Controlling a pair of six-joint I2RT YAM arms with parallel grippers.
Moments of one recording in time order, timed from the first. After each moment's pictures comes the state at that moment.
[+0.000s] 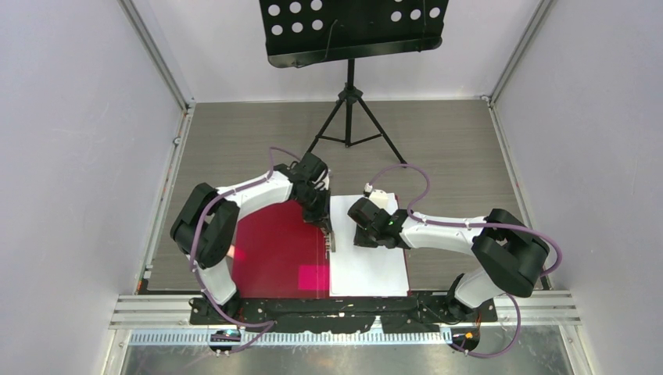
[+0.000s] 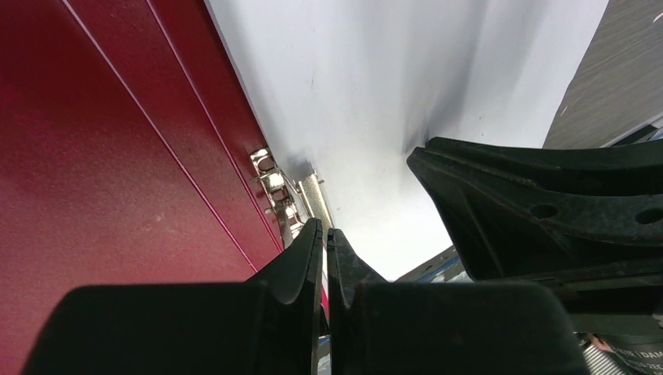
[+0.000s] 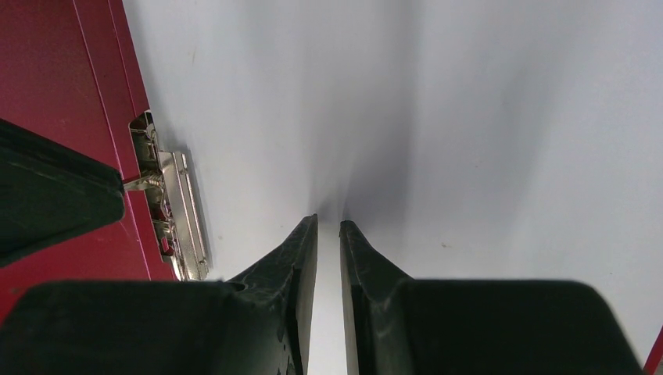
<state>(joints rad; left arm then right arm) -0.64 1.76 1.14 -0.61 0.40 -0.57 0.93 1.50 0.73 -0.27 0.23 0.94</state>
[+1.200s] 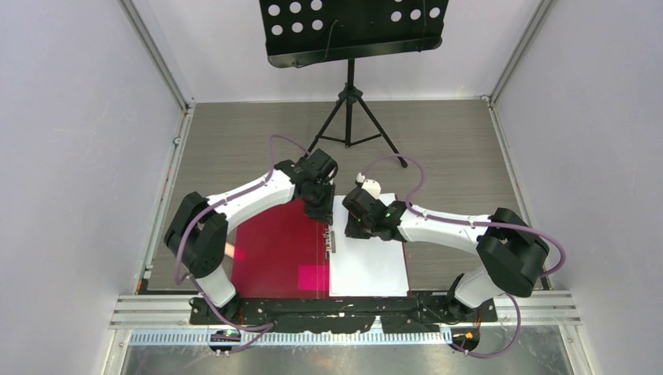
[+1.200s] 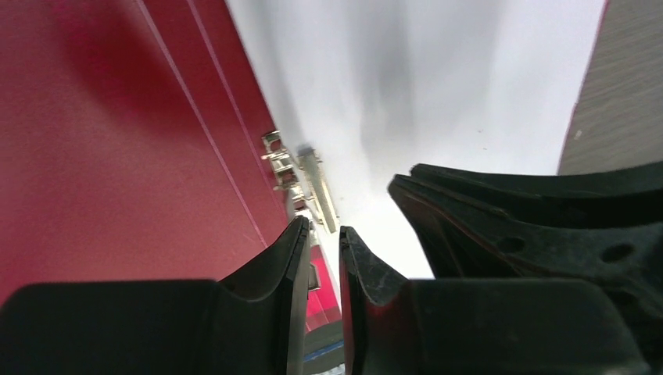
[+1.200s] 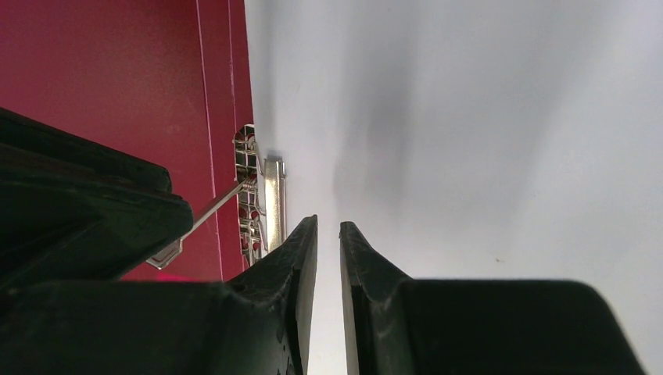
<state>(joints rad) -0.73 1.69 1.24 -0.73 0.17 -0.60 0.93 1.50 0.84 -0.31 0.20 0.91</state>
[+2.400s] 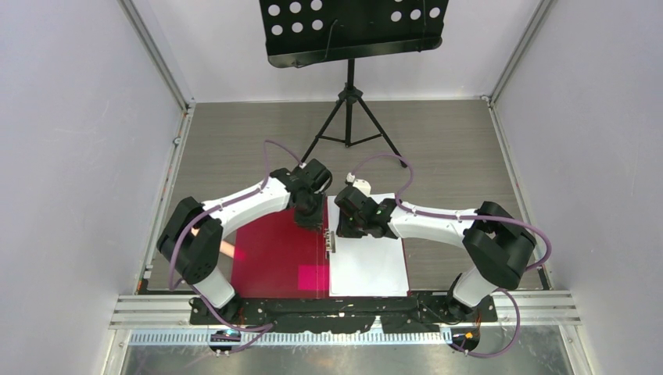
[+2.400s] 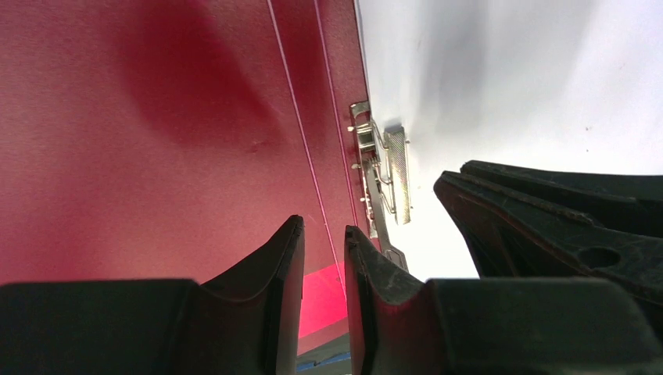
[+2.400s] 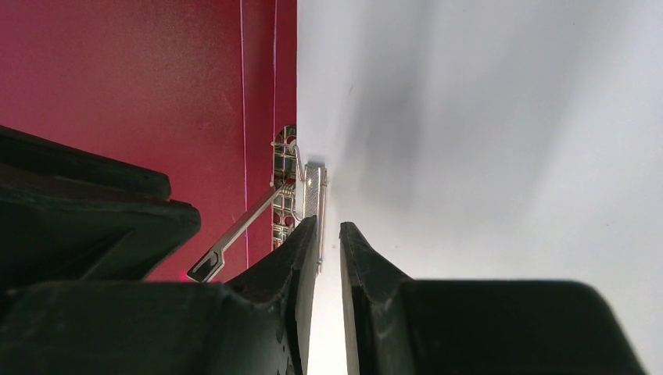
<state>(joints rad) -0.74 1.63 1.13 -0.76 0.04 -0.61 0.95 1.59 0.91 -0.28 0.14 0.89</state>
